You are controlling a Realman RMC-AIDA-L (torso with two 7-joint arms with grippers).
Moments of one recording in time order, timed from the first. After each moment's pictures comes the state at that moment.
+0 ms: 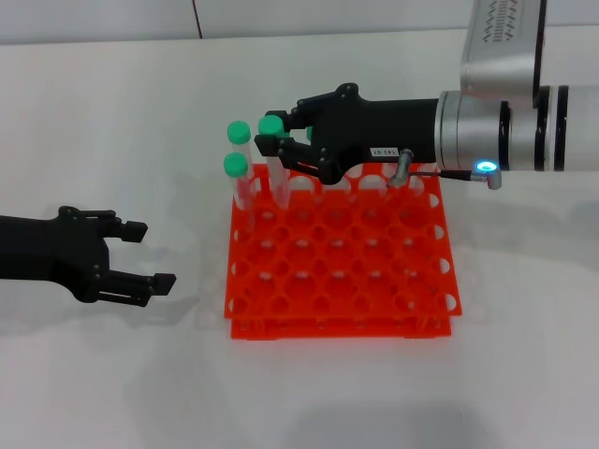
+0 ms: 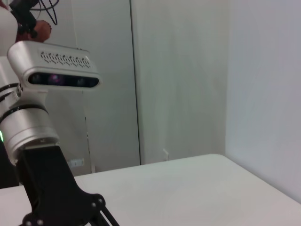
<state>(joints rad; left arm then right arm) -0.39 -2.05 0.91 1.12 2.20 1.65 -1.71 0.61 2.03 -1.61 -0.84 -1.30 -0.99 1.41</state>
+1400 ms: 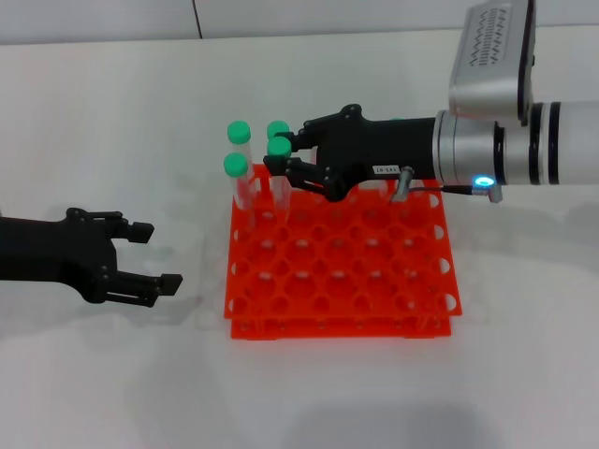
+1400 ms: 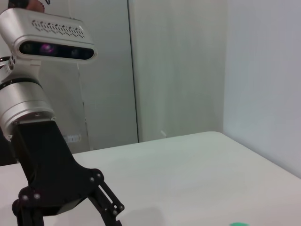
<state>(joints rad) -0.40 -2.06 0.92 1.10 2.20 1.63 -1.69 0.64 2.03 -1.63 -0.76 -1.30 -0.97 1.38</state>
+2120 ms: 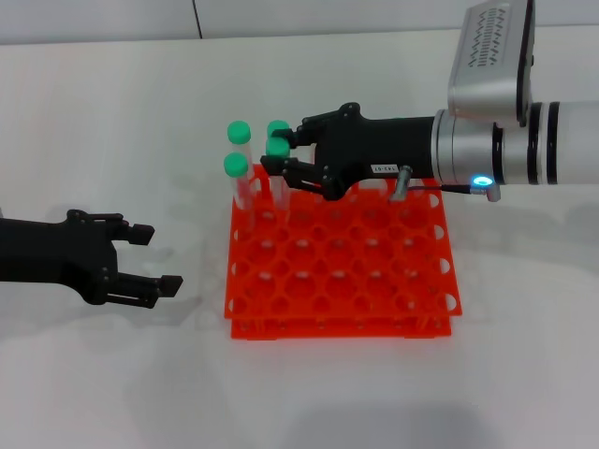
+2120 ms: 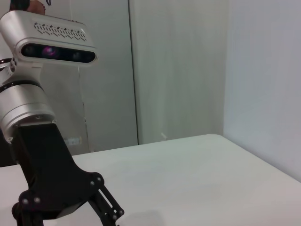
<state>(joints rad) -0.40 -2.06 0.92 1.09 2.20 1.63 -1.69 0.64 2.03 -1.64 -0.76 -1.29 -0.97 1.37</state>
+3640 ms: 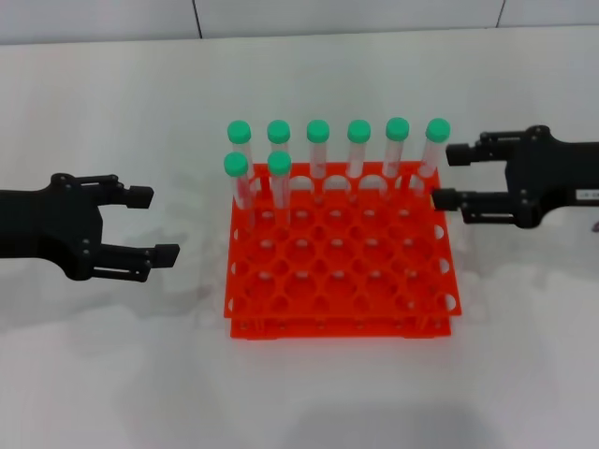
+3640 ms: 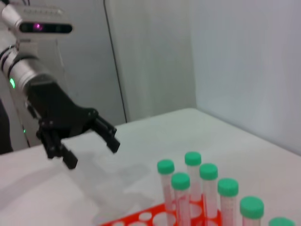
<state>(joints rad) -0.39 -2.05 0.83 1.14 2.07 1.75 -1.64 0.35 1.98 -1.15 -1.06 -1.68 -1.46 1.57</state>
